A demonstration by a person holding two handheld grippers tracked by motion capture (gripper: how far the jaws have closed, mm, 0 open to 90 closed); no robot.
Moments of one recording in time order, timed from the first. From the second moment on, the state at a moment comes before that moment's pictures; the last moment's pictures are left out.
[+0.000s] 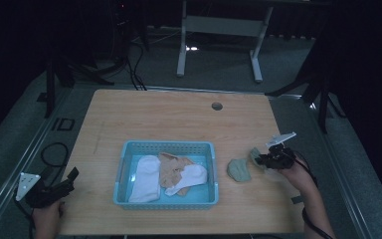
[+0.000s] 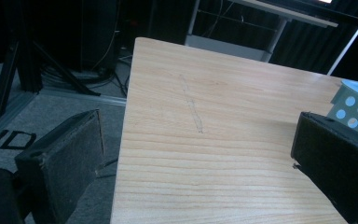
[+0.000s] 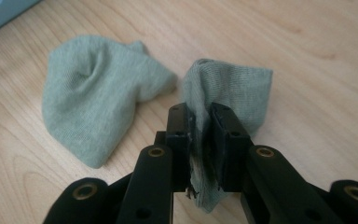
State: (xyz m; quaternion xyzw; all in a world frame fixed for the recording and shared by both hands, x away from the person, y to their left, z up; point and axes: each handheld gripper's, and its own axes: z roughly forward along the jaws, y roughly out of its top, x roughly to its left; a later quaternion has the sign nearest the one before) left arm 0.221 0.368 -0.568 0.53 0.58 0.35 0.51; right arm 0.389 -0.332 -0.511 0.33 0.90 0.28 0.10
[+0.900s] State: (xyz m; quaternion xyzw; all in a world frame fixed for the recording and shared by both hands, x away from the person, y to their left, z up) left arm 0.221 0.369 -0.569 0.53 0.58 0.34 0.51; right arm 0.363 -0.352 -0.505 0.35 0.84 0.39 0.11
